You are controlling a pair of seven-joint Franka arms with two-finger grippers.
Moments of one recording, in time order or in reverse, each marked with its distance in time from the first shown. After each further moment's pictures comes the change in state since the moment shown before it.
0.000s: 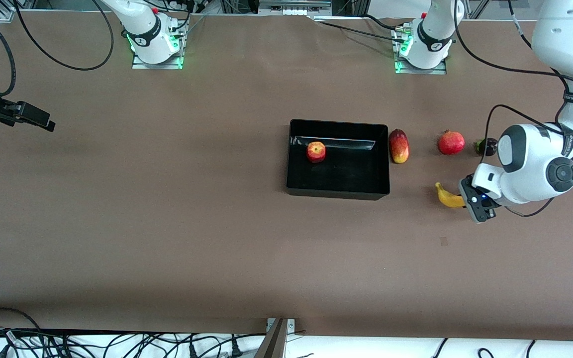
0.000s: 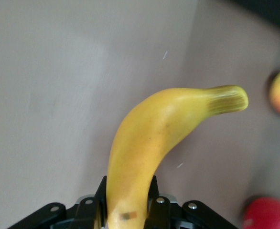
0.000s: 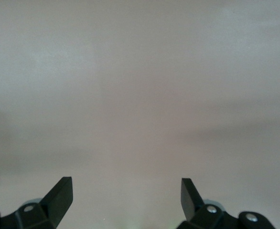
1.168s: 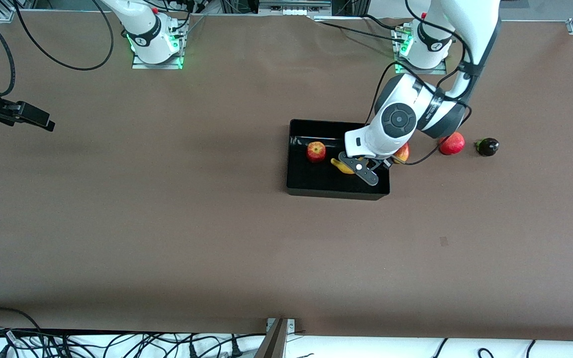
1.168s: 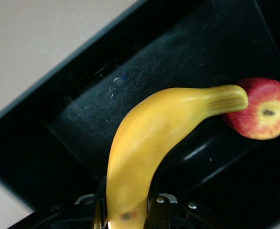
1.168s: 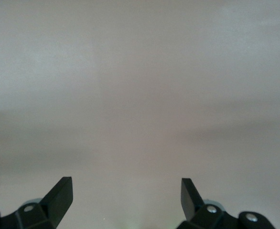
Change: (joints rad) left arm -0.496 -0.081 -0.007 -0.167 -0.028 0.072 -0.992; right arm 0.000 0.000 -0.001 0.000 0.000 -0.002 0.000
